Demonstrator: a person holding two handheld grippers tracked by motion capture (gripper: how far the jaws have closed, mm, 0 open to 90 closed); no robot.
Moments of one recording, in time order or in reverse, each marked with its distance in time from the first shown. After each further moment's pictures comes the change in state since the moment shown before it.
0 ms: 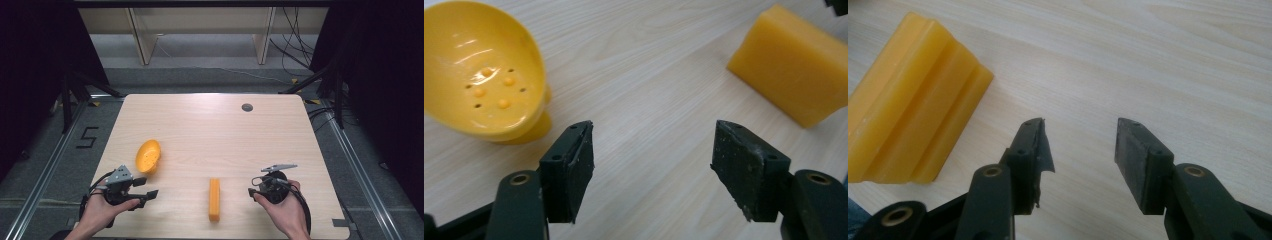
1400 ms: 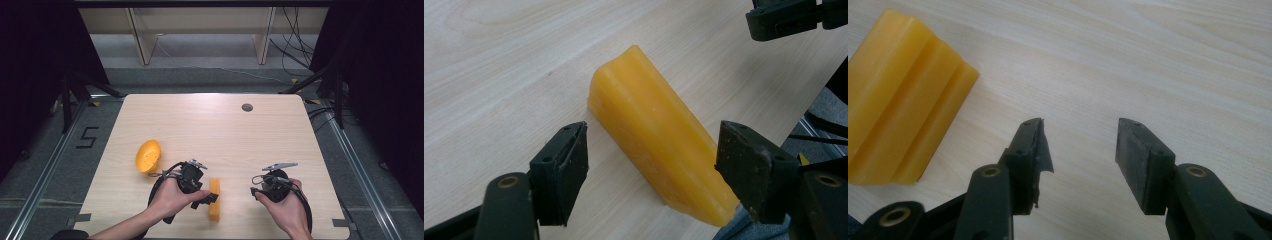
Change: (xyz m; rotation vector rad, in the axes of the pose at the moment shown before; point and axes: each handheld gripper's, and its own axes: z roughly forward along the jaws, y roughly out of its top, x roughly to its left) left arm -0.109 0.084 0.105 0.381 -0.069 -0.025; right arm -0.002 0.001 0.000 -0.001 -0.054 -0.019
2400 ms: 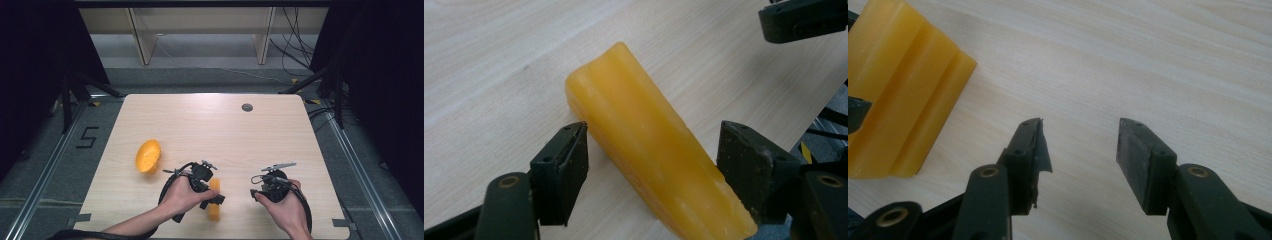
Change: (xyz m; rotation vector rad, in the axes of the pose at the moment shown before) left arm -0.010 0.011 0.026 0.068 0.018 -0.063; right arm 0.000 0.000 0.003 0.060 -0.002 0.031
